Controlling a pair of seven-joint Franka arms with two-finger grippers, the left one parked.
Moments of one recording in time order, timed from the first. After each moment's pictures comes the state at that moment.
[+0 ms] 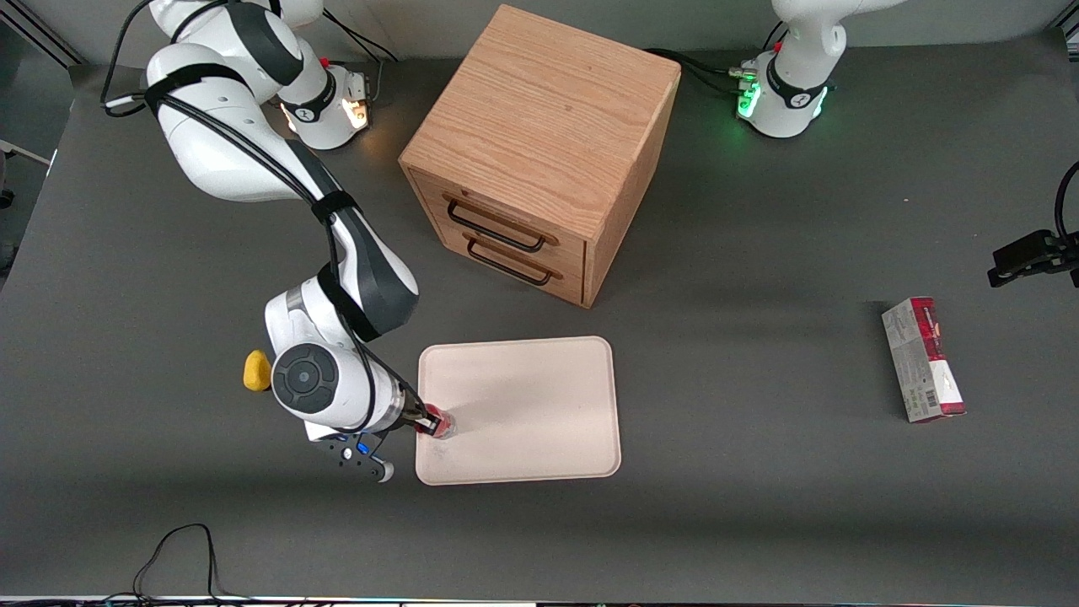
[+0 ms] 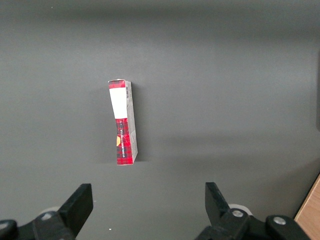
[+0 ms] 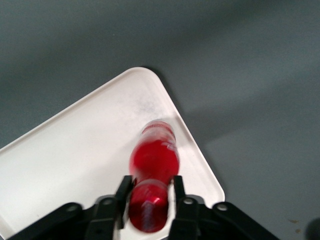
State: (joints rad) arm 0.23 0.91 0.27 -0.98 -0.16 1.85 0.94
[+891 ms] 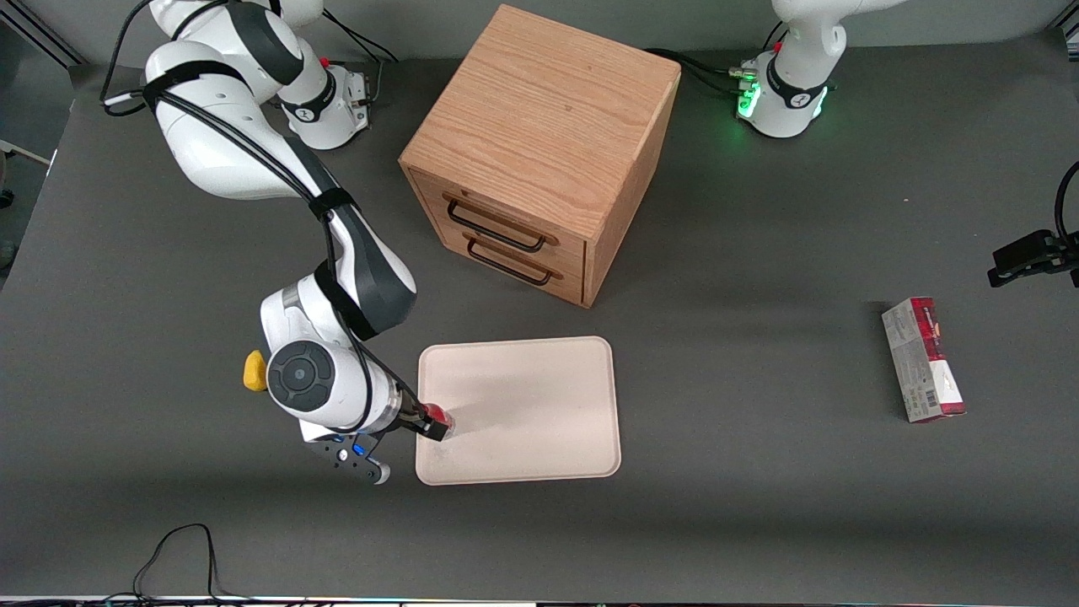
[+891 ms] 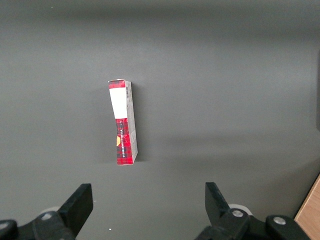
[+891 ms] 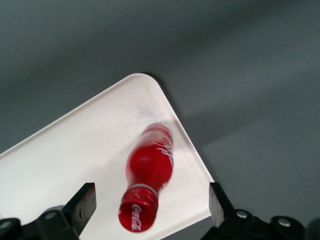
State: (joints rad) arm 0.23 0.91 0.27 -0.95 -0.18 1.81 0.94
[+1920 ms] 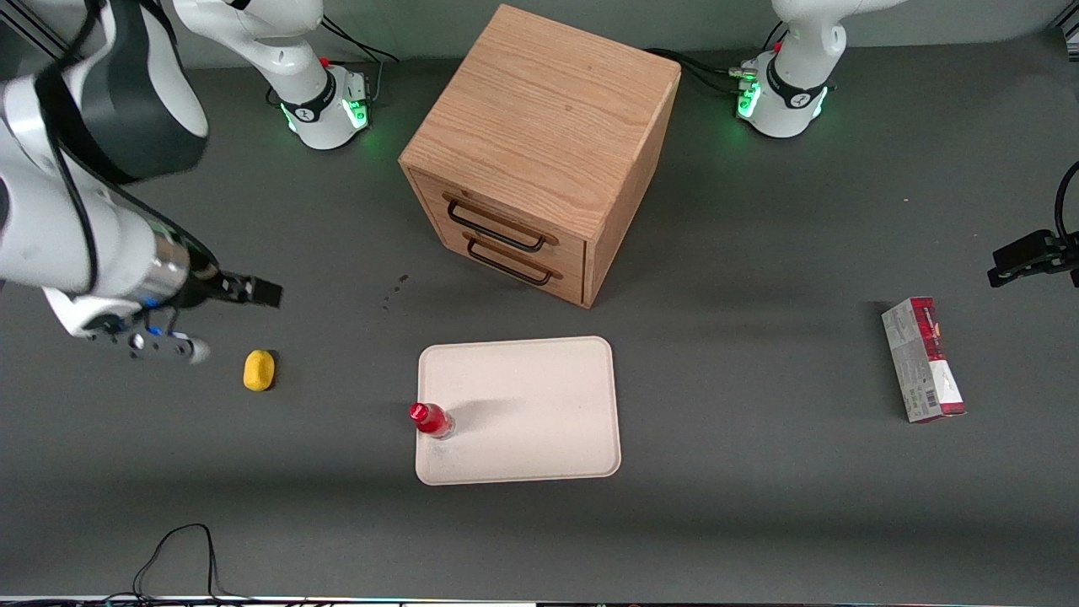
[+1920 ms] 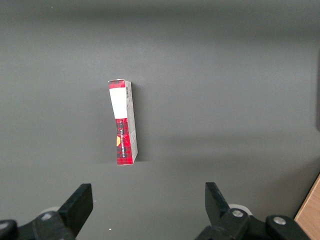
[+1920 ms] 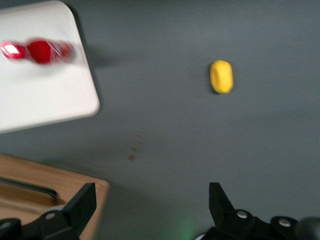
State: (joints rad) arm -0.03 0.21 0.23 -1.47 -0.05 1.48 0.32
